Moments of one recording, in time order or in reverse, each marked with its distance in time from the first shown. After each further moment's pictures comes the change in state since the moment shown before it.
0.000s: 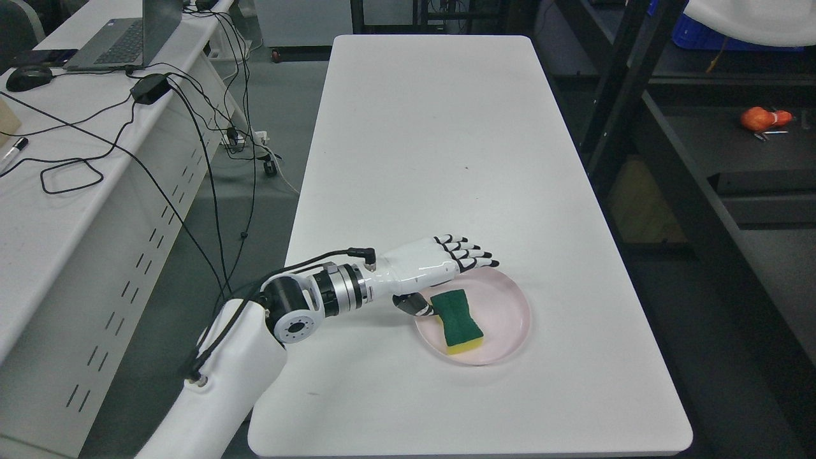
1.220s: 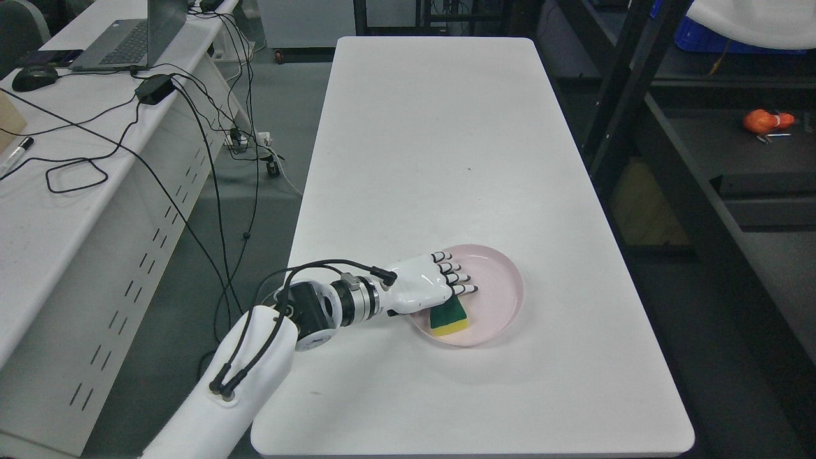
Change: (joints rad) left arm 0.000 0.004 -0.087 -0.039 -0.485 0.005 0.024; right arm 0.000 0.000 0.000 0.000 0.000 0.000 -0.001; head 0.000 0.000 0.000
